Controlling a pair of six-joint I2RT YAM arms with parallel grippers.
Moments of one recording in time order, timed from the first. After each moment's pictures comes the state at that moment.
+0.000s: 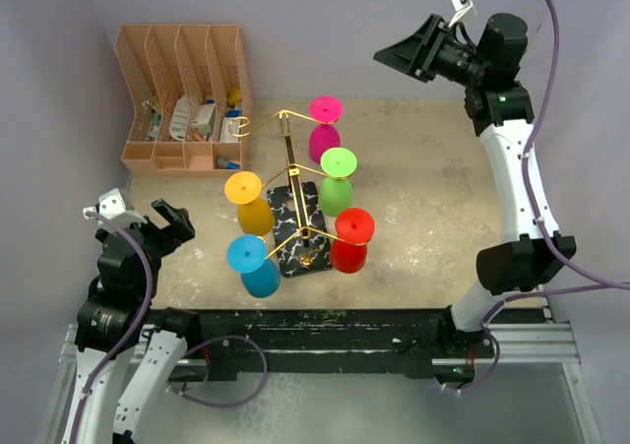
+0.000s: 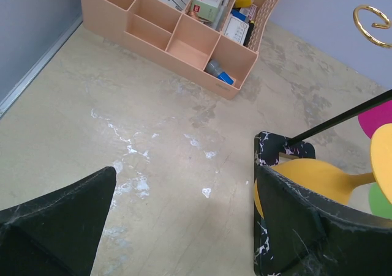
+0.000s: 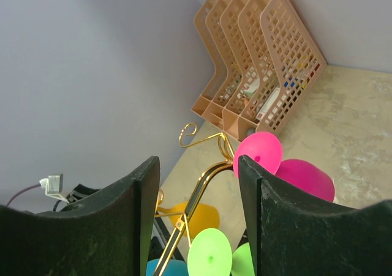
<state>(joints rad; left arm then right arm) -0.21 0.38 0.84 -0.77 -0.42 -0.49 0.09 1.66 1.97 -0.33 -0.78 0.70</state>
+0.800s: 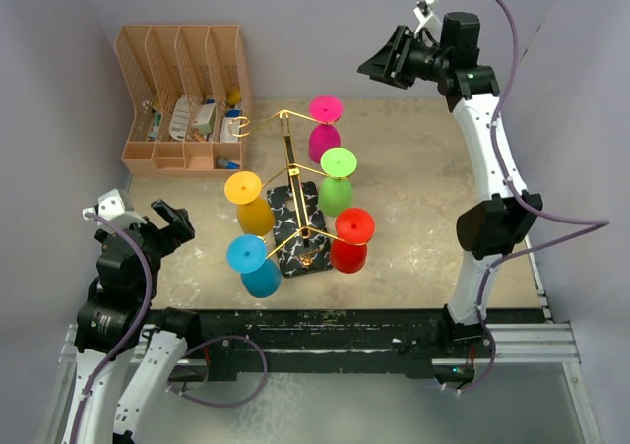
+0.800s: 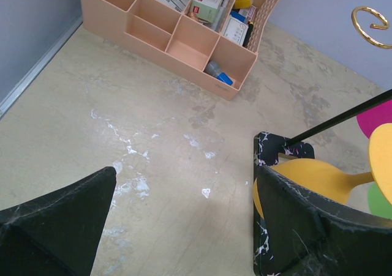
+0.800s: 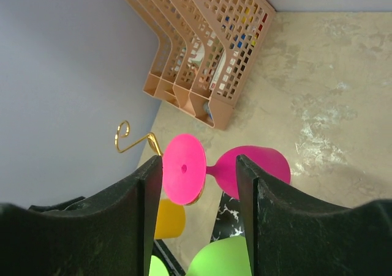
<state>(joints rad) -0.21 0.37 0.84 -0.77 -0.42 -0.49 0.14 1.95 2.22 -0.61 -0.67 0.59</state>
